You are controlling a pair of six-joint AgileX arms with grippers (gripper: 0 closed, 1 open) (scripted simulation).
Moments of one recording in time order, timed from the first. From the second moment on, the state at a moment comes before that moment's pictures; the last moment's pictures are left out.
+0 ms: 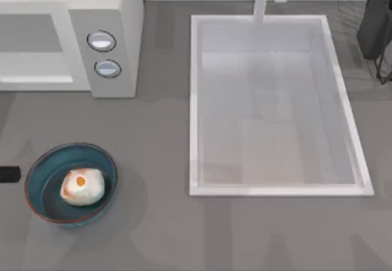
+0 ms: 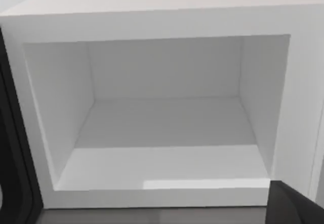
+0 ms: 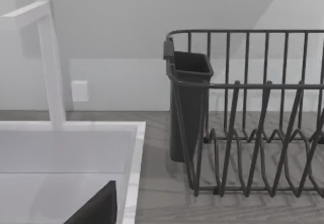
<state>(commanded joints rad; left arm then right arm) 0.09 0.63 0.01 0.56 0.08 0.06 0.00 0.00 0.00 0.00 0.00 0.00</state>
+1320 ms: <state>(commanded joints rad) 1.05 1.76 1.40 -0.76 0.67 0.92 0.00 0.00 0.00 0.00 0.00 0.00</state>
